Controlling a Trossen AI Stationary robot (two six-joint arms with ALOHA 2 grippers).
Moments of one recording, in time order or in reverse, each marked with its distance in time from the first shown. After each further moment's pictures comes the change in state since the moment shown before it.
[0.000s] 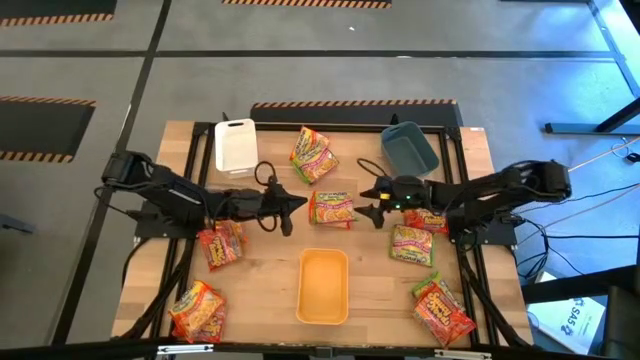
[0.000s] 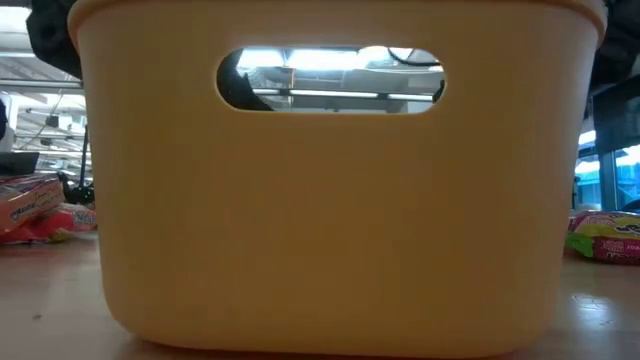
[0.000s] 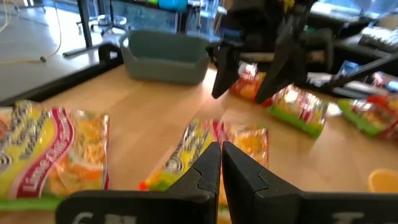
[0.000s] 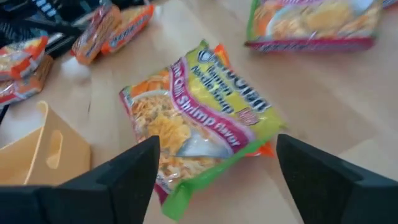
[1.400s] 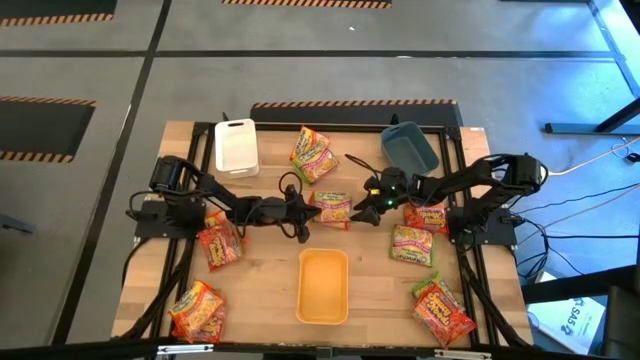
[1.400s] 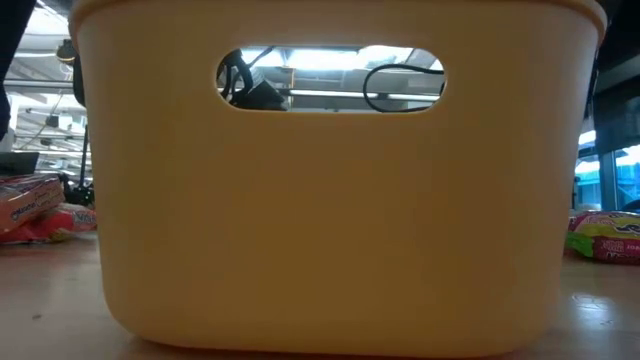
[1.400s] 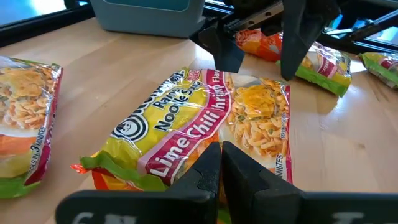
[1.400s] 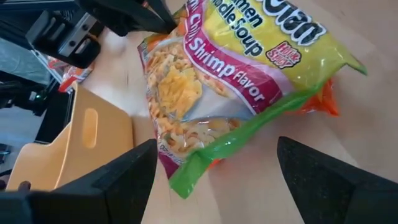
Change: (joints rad) left arm 0.025 0.372 0.123 0.136 0.079 -0.011; right arm -0.133 0.231 0.041 0.111 -0.430 0.147
